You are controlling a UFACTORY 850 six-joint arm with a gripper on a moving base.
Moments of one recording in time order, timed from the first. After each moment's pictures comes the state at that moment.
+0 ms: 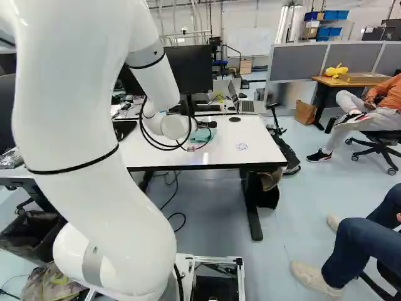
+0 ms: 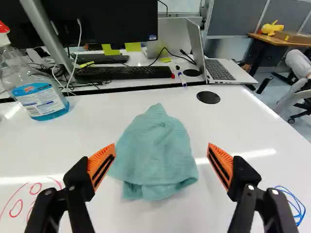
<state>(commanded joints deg) -6.3 -10.3 -36.6 0.0 38.9 0.0</state>
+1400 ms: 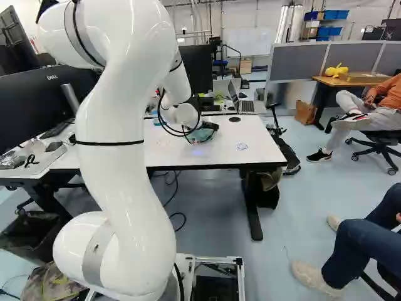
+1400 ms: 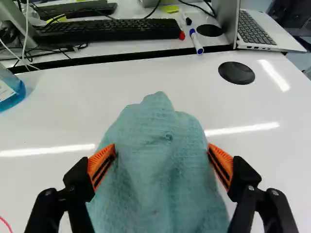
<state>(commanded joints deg) -5.4 -27.2 -57.1 0.1 20.9 0.0</state>
